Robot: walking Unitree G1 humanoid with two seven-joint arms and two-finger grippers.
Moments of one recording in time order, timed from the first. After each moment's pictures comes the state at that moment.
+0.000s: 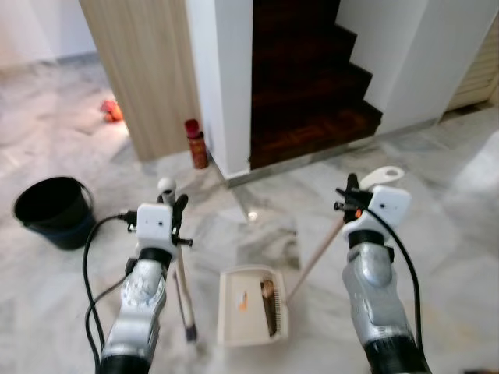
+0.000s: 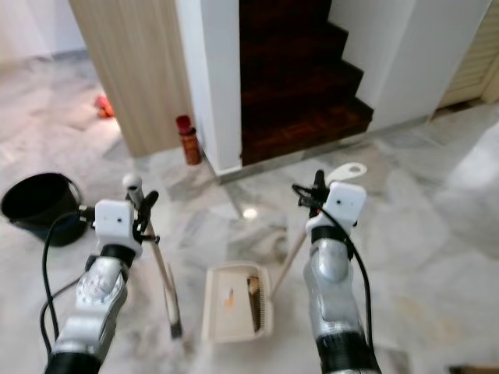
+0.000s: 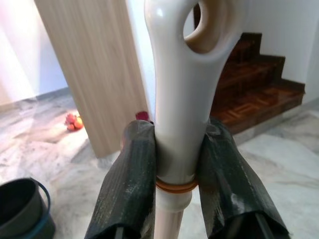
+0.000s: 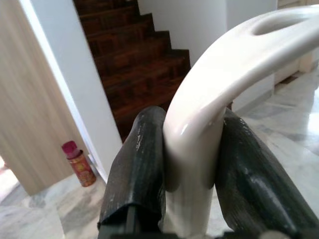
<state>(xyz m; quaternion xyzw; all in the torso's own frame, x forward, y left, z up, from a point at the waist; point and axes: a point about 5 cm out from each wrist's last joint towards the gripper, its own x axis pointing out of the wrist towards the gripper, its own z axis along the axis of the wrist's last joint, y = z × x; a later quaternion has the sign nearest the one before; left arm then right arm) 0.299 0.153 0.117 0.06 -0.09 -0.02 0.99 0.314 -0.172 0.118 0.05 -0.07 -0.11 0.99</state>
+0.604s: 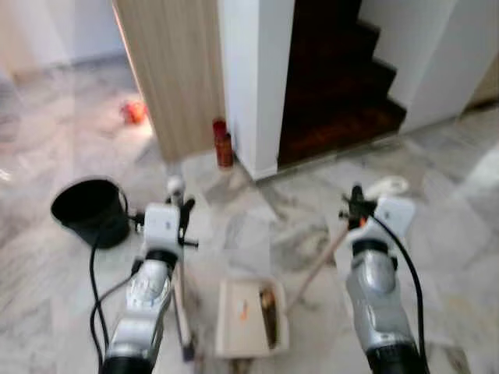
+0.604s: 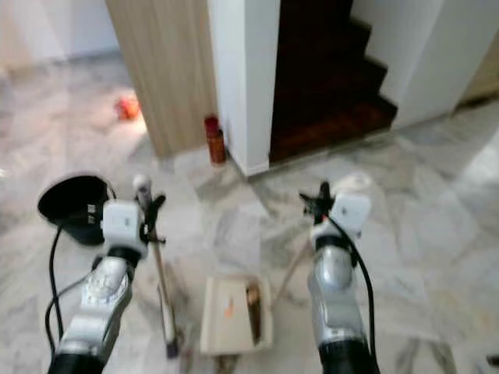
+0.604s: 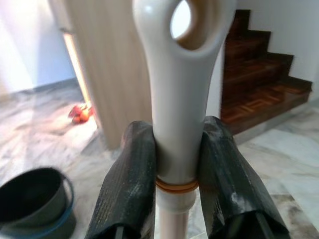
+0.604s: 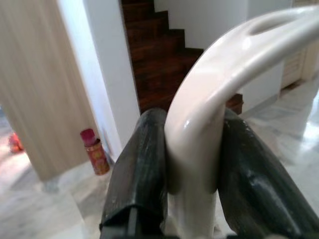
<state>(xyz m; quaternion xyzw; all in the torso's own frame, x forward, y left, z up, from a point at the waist) 0.298 0.151 0.115 0.06 -0.08 -0.03 0.99 0.312 -0.174 0.115 0.04 -0.07 -0.11 0.99</state>
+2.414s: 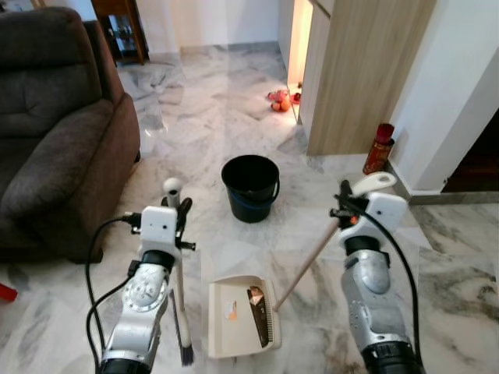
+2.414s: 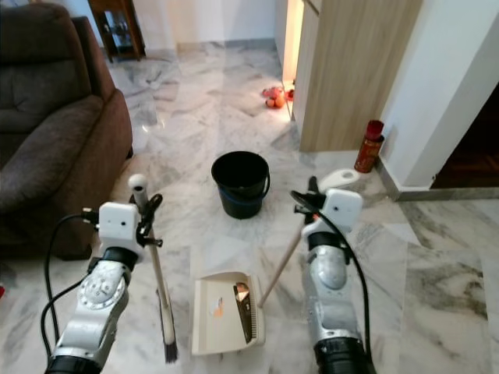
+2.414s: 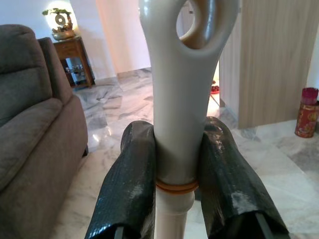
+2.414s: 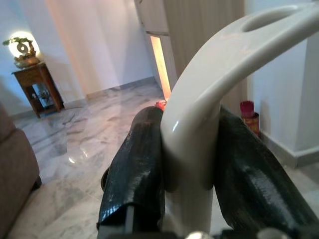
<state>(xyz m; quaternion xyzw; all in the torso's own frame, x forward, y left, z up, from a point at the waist) 0.293 0.154 0.116 0.07 -0.09 -0.02 0.99 0.314 -0.163 0.118 0.06 -0.07 -0.07 0.99</state>
